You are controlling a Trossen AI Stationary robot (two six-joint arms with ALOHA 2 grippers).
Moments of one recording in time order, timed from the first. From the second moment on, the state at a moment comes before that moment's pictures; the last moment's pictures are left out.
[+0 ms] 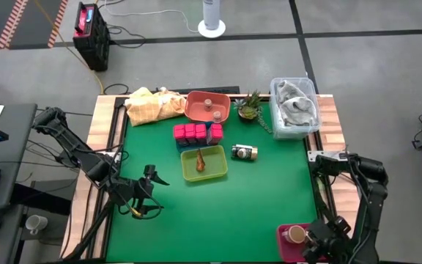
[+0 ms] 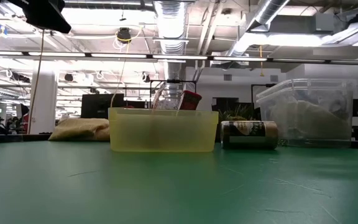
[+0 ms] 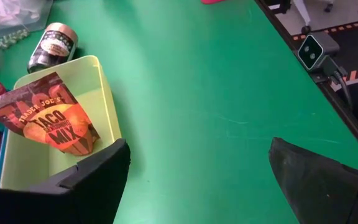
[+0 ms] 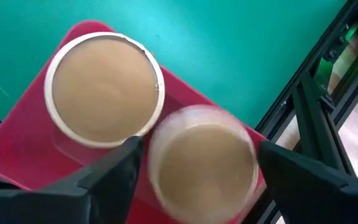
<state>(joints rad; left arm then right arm) -0.71 1.00 0.73 -0.35 -0.50 -0.26 1.28 1.88 1.58 -1.53 0.19 2.18</state>
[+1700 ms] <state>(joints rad) -0.71 1.00 0.73 -0.51 -0.51 -0.34 0.01 1.57 1.22 -0.97 0.34 0.25</state>
